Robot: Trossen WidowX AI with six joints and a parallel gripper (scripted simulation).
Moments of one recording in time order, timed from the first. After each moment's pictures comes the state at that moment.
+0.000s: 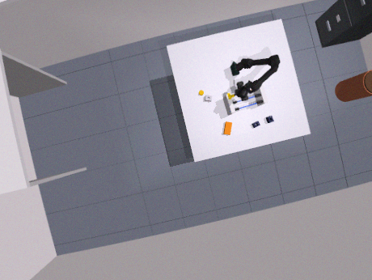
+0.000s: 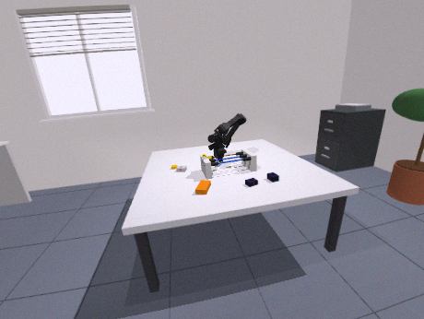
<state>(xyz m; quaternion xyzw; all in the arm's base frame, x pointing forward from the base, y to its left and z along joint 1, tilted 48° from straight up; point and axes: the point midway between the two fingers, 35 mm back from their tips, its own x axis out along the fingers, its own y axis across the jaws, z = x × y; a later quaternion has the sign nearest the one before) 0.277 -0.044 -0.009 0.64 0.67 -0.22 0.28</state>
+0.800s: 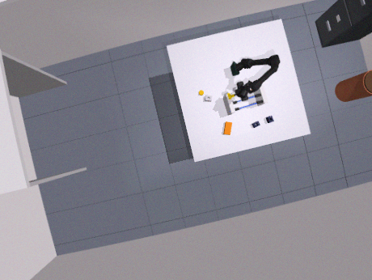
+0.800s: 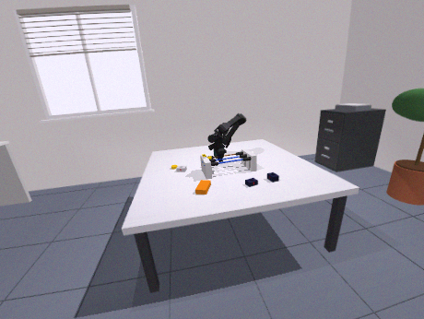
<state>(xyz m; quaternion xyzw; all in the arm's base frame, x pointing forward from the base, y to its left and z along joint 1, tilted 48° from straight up) 0.277 -0.044 -0.009 0.64 0.67 -0.22 0.28</state>
